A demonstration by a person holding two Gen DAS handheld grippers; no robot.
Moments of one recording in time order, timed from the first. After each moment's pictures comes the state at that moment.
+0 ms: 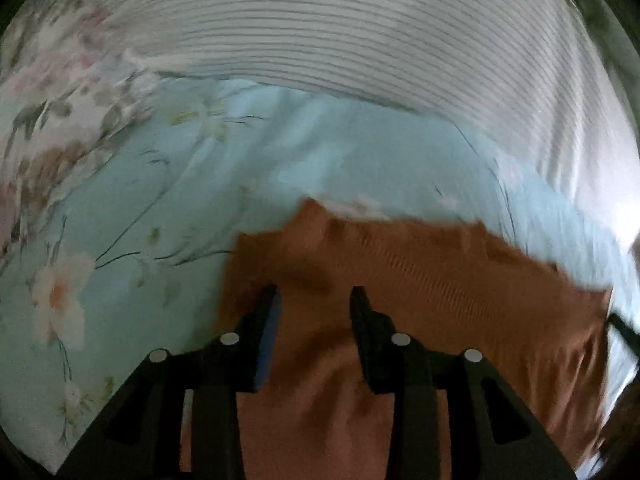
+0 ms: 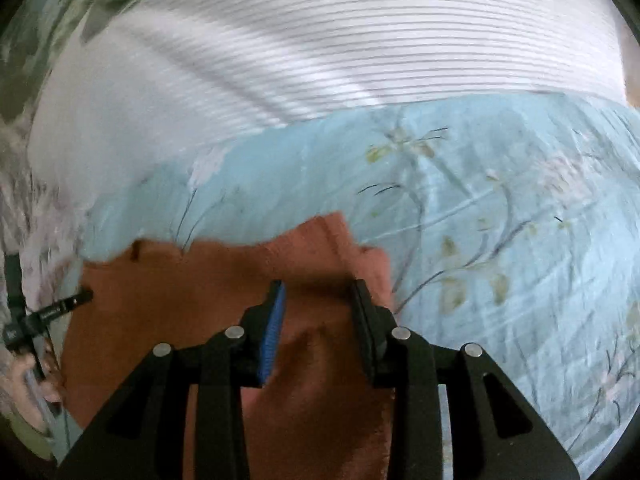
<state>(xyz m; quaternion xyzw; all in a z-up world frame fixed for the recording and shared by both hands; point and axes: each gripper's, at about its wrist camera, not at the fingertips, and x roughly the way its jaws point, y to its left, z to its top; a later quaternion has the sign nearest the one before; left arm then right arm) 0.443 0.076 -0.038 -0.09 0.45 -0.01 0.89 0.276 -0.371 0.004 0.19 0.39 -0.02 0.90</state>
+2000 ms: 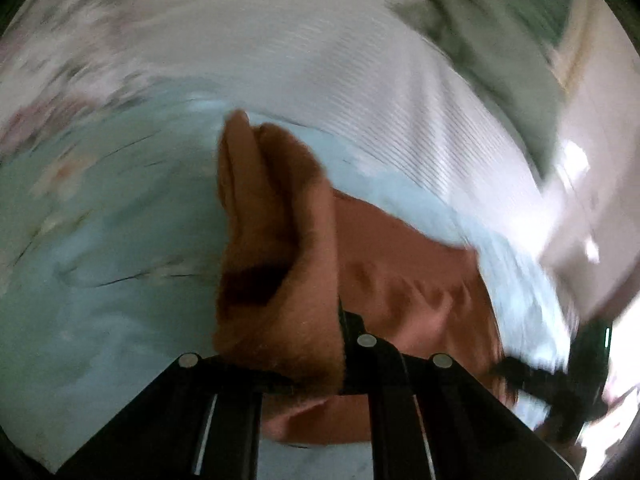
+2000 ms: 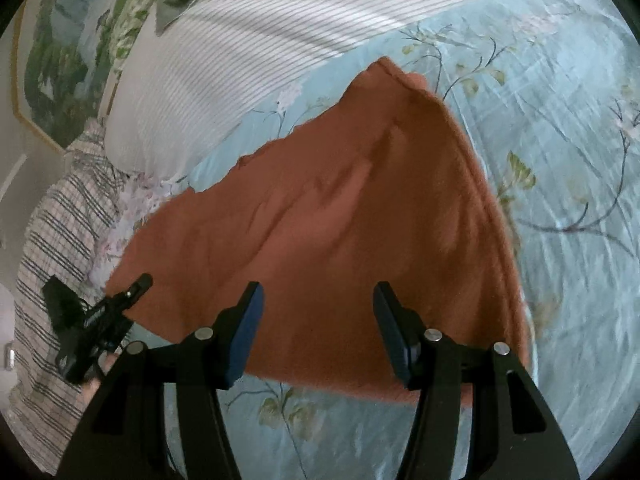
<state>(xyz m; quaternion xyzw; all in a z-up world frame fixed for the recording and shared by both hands) 0.259 -0.004 -0.007 -0.15 0.35 -0.13 0.92 0.143 -0.325 -0.025 0.32 0.40 0.11 0.85</state>
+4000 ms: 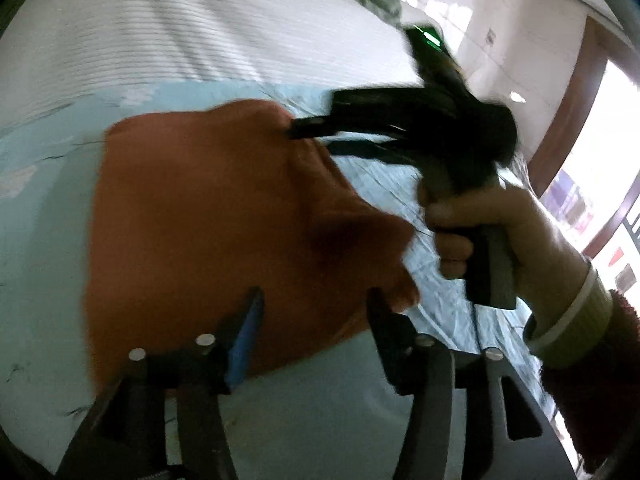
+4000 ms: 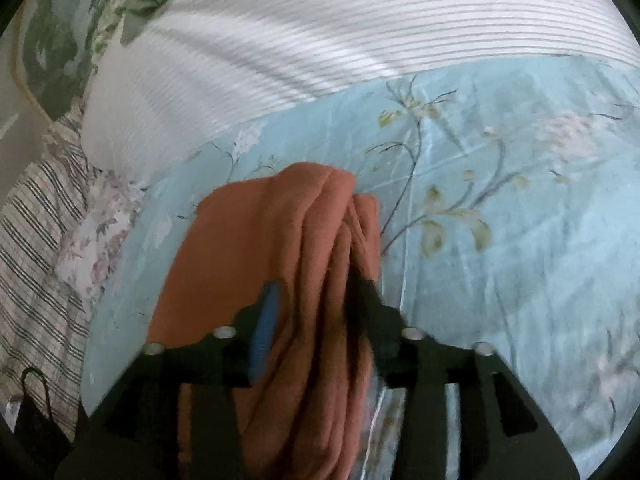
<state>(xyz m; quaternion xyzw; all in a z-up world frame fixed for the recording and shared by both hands) 0.216 -0.180 -0.026 0.01 0.41 -0.31 0.86 0.229 -0.402 -0.008 0.23 0.40 0.11 0.88</state>
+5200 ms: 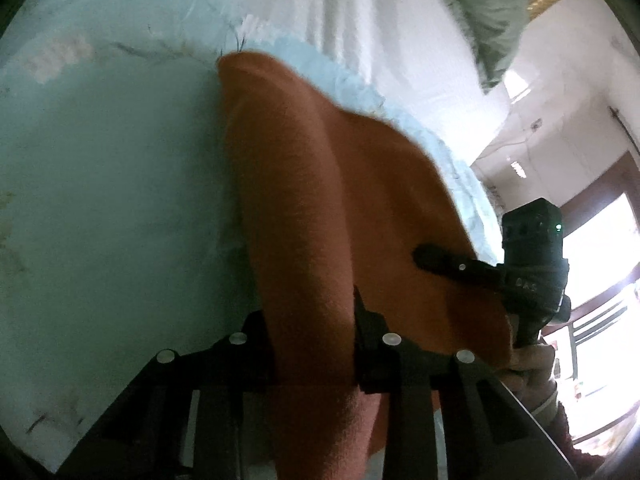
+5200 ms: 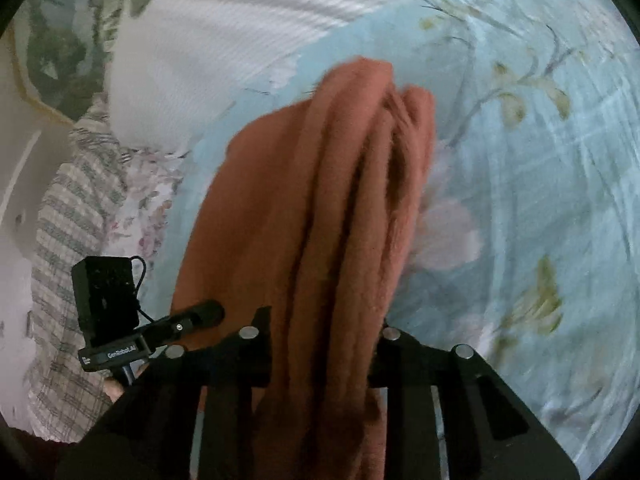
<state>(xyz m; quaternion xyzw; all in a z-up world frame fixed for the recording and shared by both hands) 0.346 -0.064 -0.063 -0.17 0.49 -0.31 0.79 0.218 -0.345 -0.042 0.29 0.45 0.20 0.82</state>
